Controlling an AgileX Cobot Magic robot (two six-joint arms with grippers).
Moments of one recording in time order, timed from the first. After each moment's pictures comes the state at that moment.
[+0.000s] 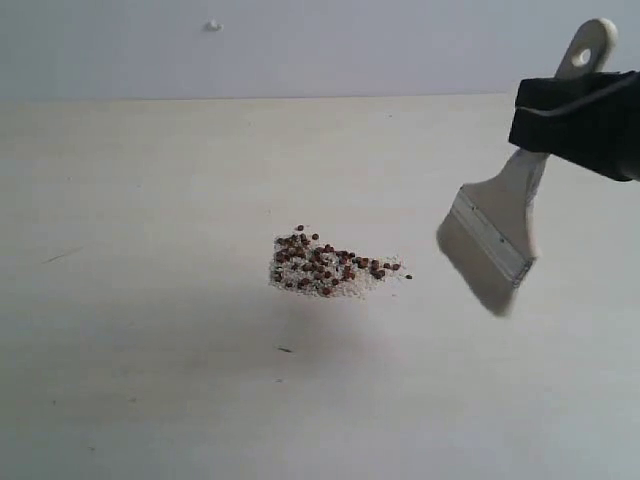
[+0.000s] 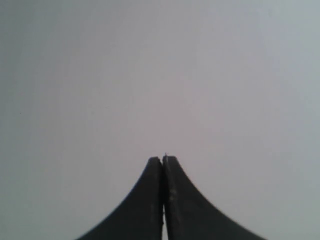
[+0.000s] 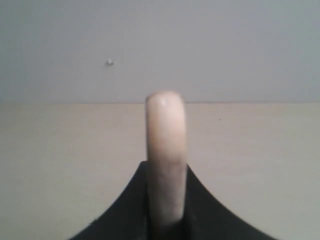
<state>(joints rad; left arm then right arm) 0.16 0.10 0.00 0.13 -0.55 -0.15 0.37 1.04 -0.46 -0.11 -0.23 0.32</state>
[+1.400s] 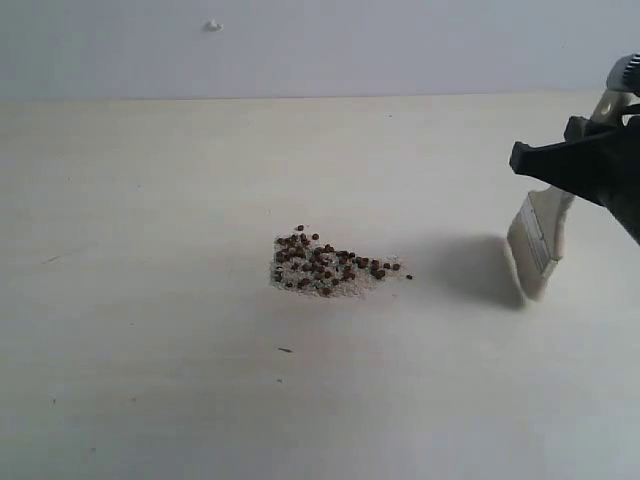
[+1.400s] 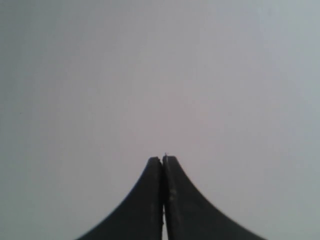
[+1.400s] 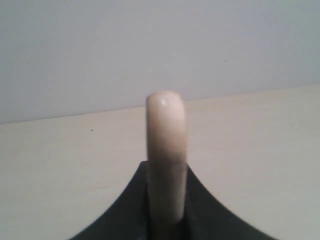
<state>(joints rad) 0.16 0.10 0.00 0.13 -0.55 -0.15 0.37 1.50 -0.39 0.56 -0.83 -0.21</state>
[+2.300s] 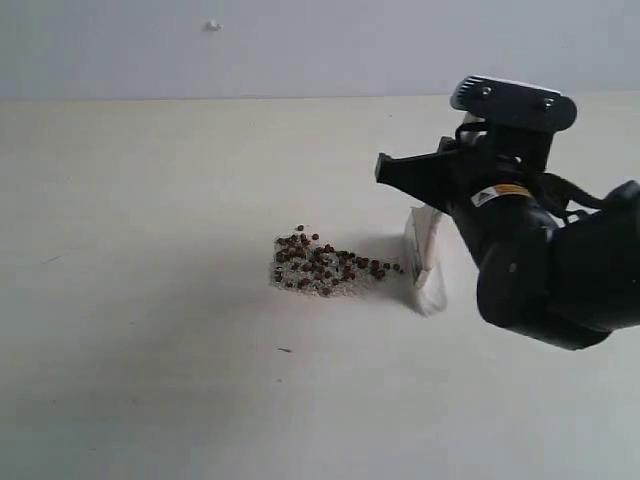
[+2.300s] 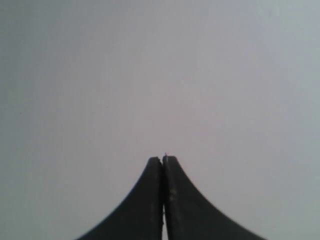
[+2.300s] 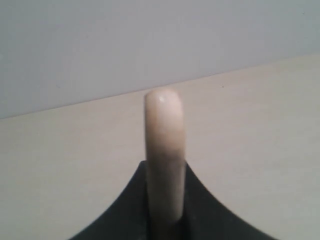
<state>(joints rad) 0.16 0.10 0.00 0.13 -0.55 -0.15 0.74 1.78 -0.62 0.92 -0.91 -0.21</state>
